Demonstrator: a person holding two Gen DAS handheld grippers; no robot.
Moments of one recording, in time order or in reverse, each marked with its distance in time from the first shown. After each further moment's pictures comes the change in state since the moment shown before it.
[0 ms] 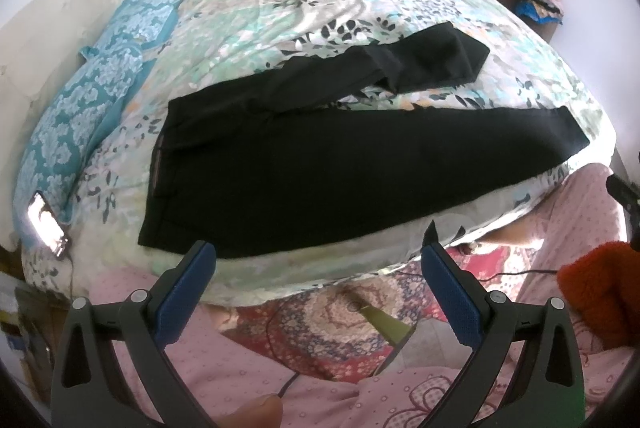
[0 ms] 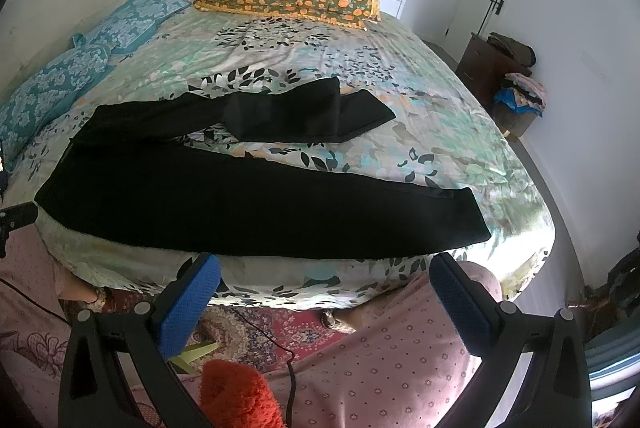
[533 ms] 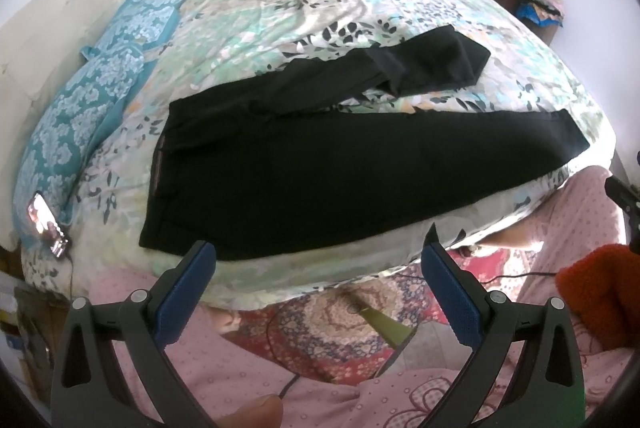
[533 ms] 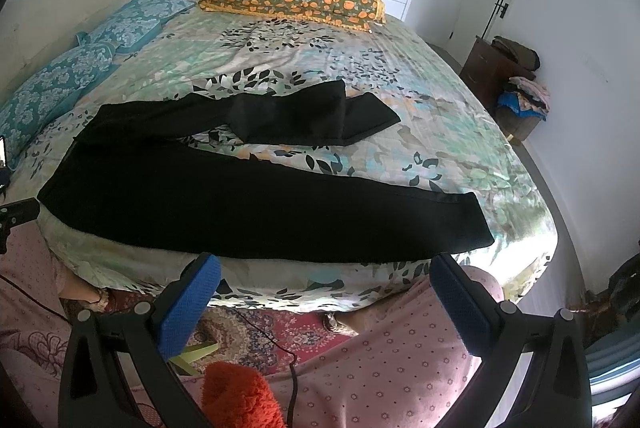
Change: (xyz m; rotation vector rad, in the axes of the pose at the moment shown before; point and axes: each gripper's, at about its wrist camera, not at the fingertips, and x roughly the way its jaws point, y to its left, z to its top) left arm 0.000 0.003 0.001 -0.003 -0.006 -0.001; right arm 0.000 0.004 0.006 -0.009 0.000 0.014
